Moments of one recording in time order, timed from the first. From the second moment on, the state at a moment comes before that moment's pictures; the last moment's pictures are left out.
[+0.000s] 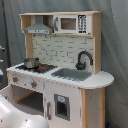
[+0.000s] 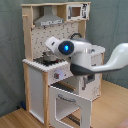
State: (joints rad) arm -1.39 -0.97 1.98 -0.85 -0.37 1.50 -0.19
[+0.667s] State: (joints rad) arm -1.25 -1.07 1.98 -0.85 -0.49 1.54 -0.24
